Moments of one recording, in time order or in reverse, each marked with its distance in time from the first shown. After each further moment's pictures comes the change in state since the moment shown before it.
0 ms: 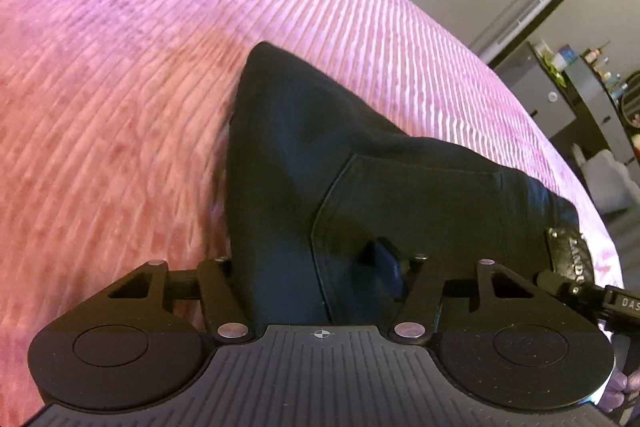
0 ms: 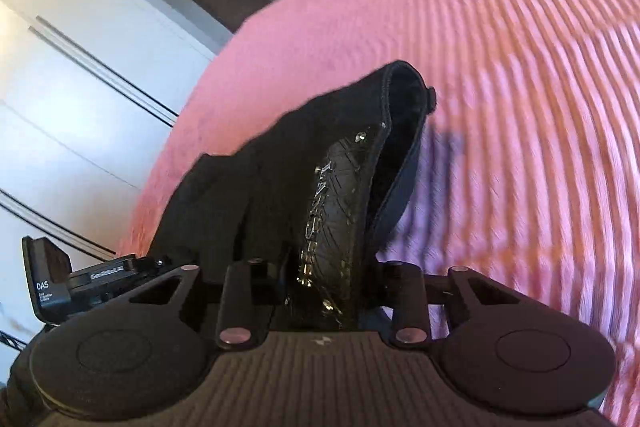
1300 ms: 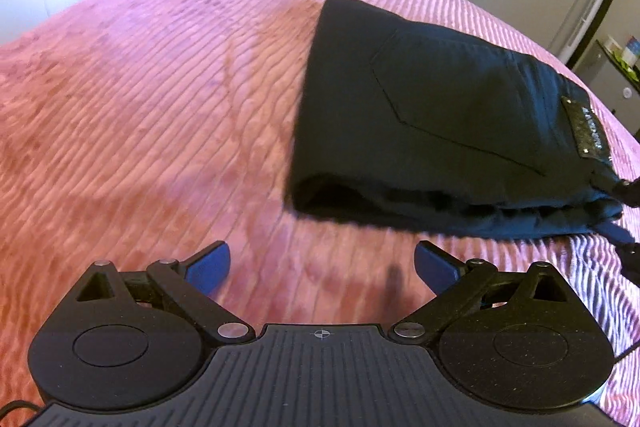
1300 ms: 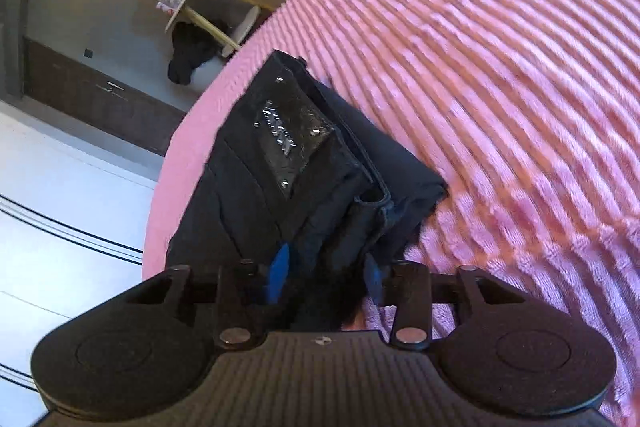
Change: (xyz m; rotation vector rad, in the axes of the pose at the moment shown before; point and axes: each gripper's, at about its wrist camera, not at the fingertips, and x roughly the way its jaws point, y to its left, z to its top) left arm -0.024 -0.035 -0.098 0.015 -0.120 0.331; right arm 0.014 -0.020 -0.024 0.444 -0.269 -0.092
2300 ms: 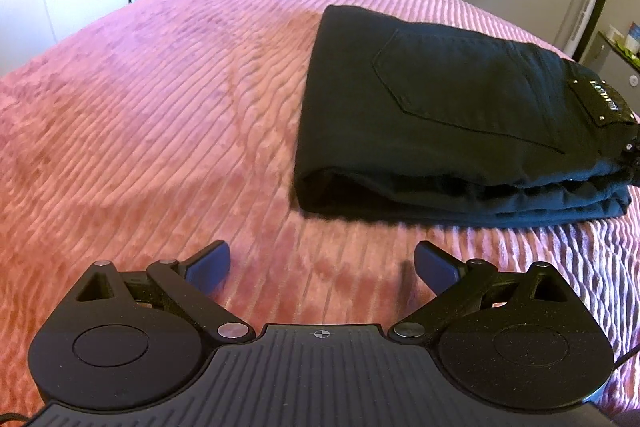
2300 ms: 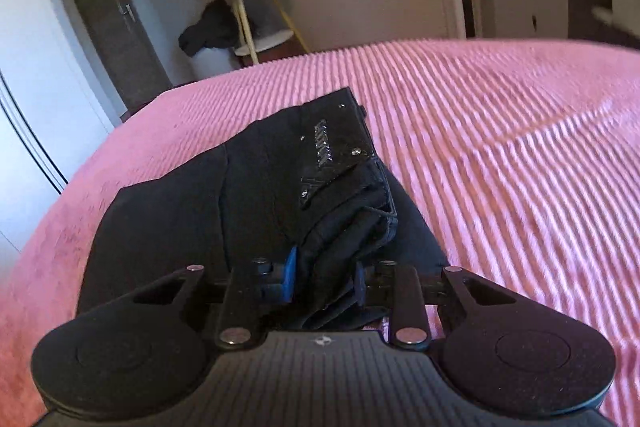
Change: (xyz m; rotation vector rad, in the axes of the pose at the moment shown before) left arm 0.004 -0.006 -0.009 0.068 -0.056 0.052; right arm 0.010 0.078 -0.030 -0.530 -0.156 -0.271
